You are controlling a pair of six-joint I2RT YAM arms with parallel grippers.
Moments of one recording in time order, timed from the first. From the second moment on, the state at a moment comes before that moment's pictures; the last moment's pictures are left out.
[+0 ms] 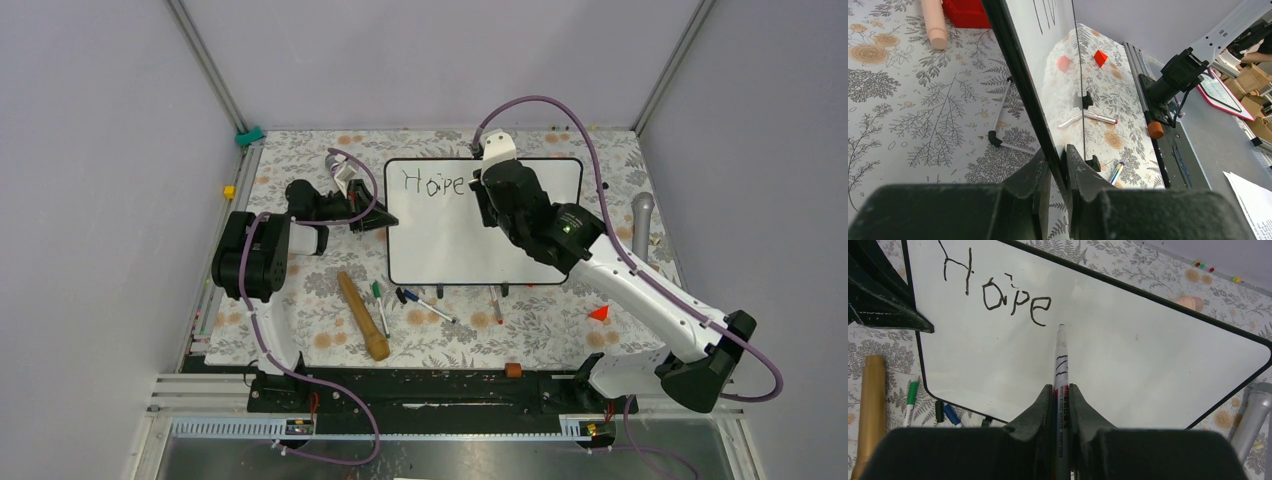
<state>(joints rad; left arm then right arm) -0.08 1.95 0.87 1.34 1.42 -0.69 0.83 1.31 1.40 -0.63 0.50 0.13</state>
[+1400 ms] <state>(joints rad) -0.06 2.00 0.89 1.35 1.39 -0.75 0.82 1.29 1.40 -0.62 0.51 0.11</state>
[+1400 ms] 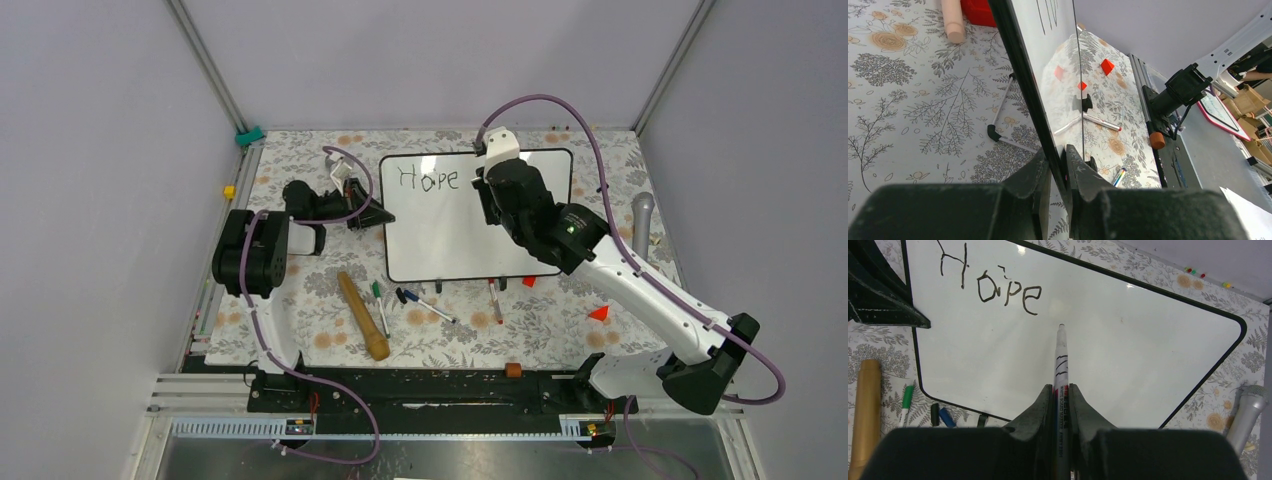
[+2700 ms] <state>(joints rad) -0.07 1.80 0.66 1.36 1.27 -0.53 0.82 1.30 1.40 -0.61 0.50 0.11</state>
